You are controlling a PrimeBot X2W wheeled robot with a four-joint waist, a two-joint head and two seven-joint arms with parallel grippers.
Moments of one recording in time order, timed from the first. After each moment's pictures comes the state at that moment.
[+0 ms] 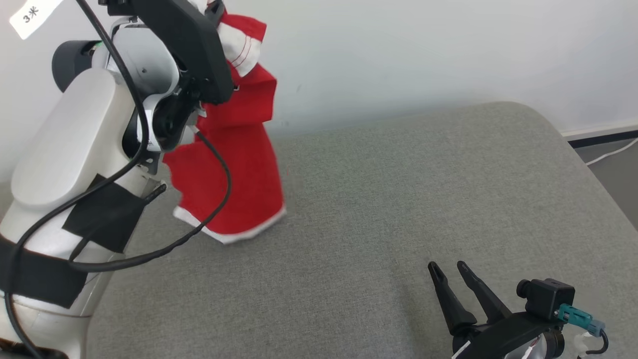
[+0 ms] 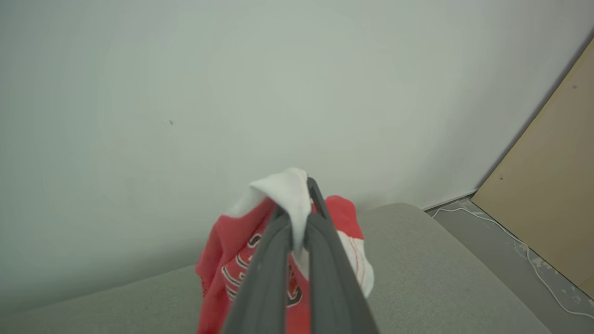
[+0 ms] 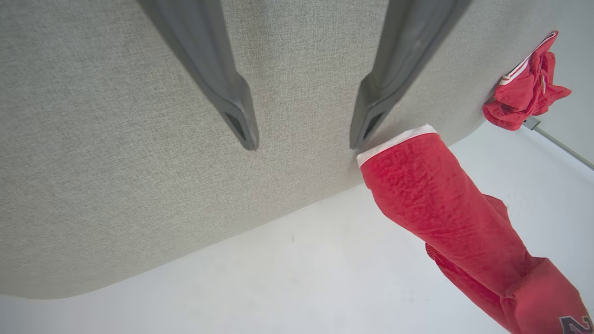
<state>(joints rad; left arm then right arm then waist) -1.12 0.23 -0.63 0.44 -0.74 0.22 0.46 0.01 -0.05 0.11 0.10 0.56 0.13 0.03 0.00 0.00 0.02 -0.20</state>
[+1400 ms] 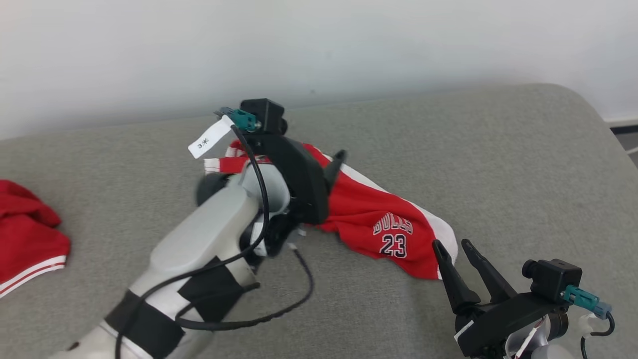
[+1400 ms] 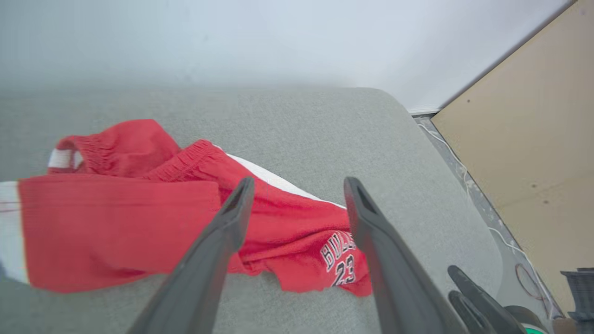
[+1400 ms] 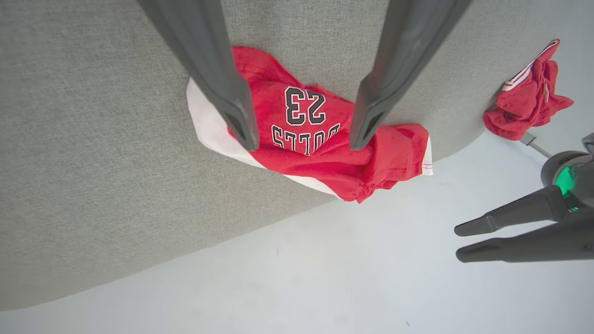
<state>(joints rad) -0.93 0.07 -0.91 0.56 -1.03 0.21 0.31 -0.05 -0.05 0.09 0.10 0.55 0.13 0.03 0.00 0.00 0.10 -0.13</state>
